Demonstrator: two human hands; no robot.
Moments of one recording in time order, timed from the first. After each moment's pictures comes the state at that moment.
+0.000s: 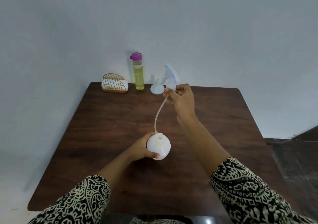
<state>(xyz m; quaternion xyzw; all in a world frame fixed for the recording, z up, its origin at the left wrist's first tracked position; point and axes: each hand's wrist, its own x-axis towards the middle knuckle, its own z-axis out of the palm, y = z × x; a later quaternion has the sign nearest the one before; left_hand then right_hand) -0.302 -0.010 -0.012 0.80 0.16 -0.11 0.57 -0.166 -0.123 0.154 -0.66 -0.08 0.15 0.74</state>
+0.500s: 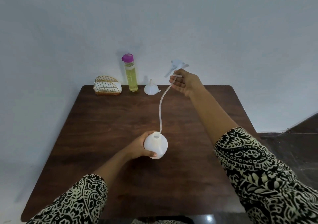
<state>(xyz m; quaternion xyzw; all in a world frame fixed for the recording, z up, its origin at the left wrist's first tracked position) -0.285 -0.007 -0.010 0.80 0.14 -0.15 0.57 -0.087 -0.131 0.189 -0.61 0.02 0.29 0.73</state>
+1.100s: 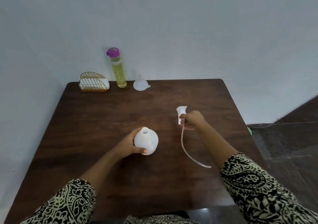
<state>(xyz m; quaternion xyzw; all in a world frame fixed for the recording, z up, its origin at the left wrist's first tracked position) -0.280 -0.012 -0.019 0.77 0.16 -0.11 0.60 -0.085 -0.226 0.051 -0.80 0.11 0.34 0.49</state>
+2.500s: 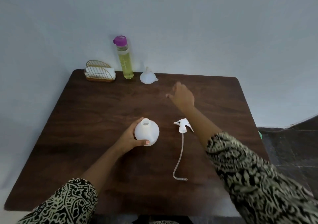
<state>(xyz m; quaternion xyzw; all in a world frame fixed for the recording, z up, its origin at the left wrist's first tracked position) -0.275 -0.020 -0.013 0.75 0.23 -0.05 0.62 -0.059 -0.141 0.071 -0.94 -0.22 0.11 0.24</state>
